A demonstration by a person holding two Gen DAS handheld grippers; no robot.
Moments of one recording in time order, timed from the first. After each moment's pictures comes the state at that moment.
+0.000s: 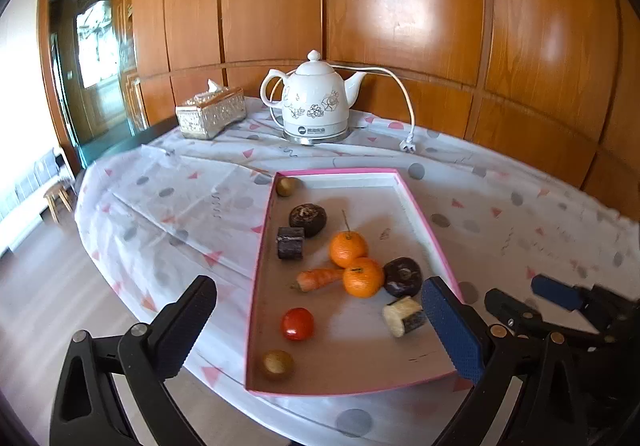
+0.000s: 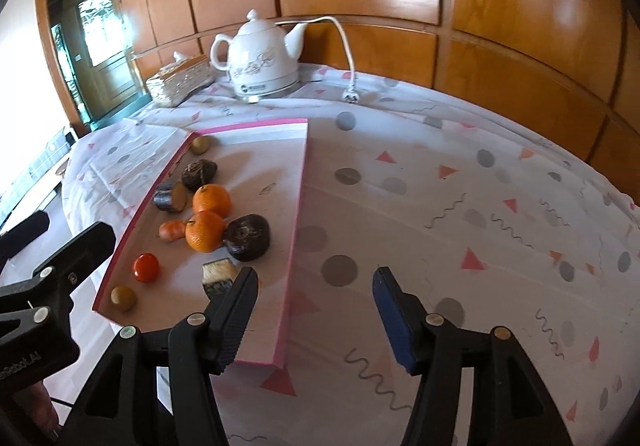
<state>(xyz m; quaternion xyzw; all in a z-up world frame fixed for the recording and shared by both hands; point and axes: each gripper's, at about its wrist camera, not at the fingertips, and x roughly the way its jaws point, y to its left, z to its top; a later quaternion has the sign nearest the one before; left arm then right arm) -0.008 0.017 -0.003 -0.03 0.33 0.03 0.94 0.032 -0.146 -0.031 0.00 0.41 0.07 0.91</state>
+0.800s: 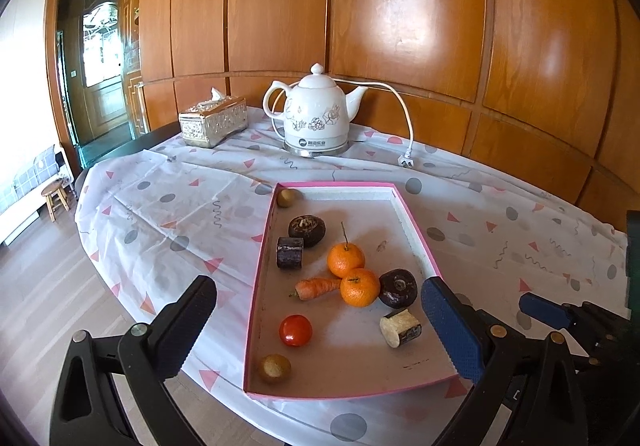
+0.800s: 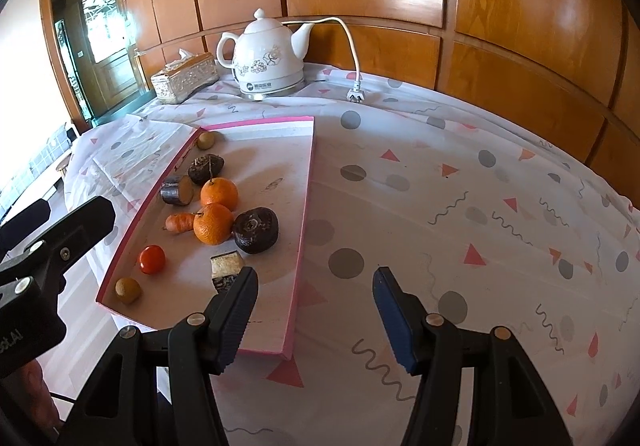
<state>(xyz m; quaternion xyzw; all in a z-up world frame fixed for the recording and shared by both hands) -0.015 0.019 0.004 -0.03 0.31 0.03 0.95 0.024 -0.138 -0.032 -0.01 0.41 0.08 0.91</state>
